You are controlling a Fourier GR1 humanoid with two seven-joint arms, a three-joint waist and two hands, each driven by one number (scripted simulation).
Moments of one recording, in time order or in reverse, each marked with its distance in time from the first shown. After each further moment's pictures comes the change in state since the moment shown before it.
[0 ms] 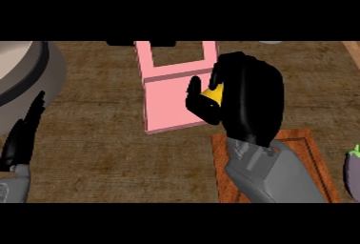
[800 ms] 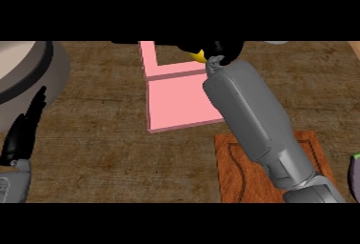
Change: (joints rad) left arm -0.035 0.004 0.002 0.014 -0.006 -0.013 -0.006; right arm -0.424 0.005 -0.254 0.862 -0.228 -0.427 -0.157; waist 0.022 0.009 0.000
